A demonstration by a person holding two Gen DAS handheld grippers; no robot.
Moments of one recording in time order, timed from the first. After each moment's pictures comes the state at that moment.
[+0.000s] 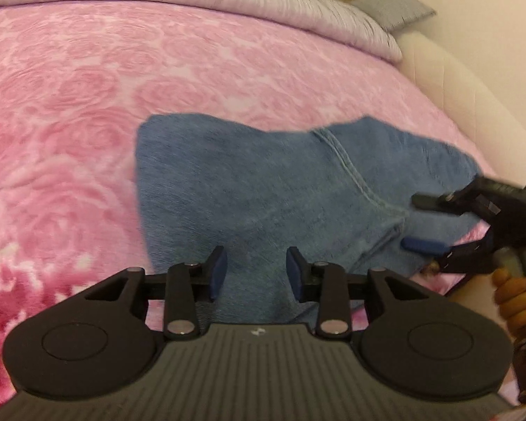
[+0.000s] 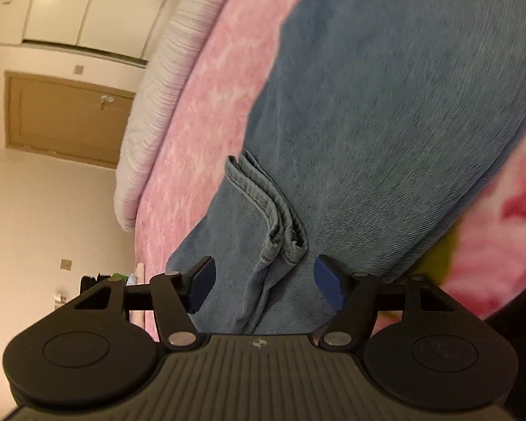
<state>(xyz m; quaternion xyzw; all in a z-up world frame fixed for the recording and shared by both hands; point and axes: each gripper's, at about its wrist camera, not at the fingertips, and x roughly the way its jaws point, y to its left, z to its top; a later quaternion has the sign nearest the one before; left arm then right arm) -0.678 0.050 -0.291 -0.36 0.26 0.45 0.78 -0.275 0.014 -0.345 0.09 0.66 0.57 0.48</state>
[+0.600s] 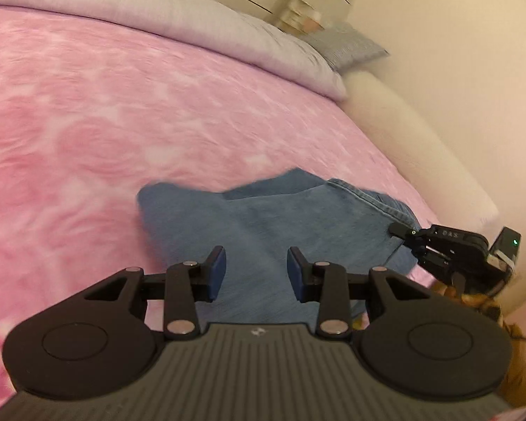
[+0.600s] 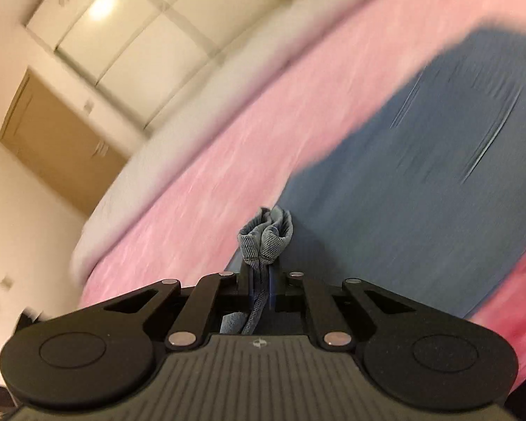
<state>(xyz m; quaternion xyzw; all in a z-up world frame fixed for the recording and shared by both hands) -0.634 0.083 -0.259 -0.38 0.19 0.36 0.83 -0.227 -0.001 -0.289 0.10 0.44 0.58 0.68</state>
